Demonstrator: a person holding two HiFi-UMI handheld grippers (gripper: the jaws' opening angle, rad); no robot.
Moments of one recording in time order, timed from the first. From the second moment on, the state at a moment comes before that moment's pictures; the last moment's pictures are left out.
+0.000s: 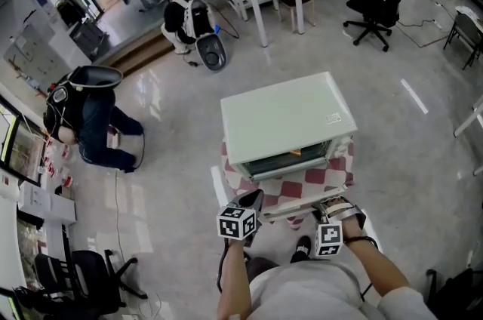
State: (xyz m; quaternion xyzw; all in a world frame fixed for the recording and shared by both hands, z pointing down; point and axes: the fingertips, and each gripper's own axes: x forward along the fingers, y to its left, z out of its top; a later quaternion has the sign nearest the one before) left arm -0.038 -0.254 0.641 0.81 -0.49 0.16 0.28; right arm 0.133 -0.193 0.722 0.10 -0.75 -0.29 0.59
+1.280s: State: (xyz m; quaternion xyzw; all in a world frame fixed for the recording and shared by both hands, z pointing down) left arm -0.032 -0.235 0.675 0.80 -0.49 0.17 0.30; right arm 0.113 -0.208 0.676 0.16 -0.90 0.01 0.39
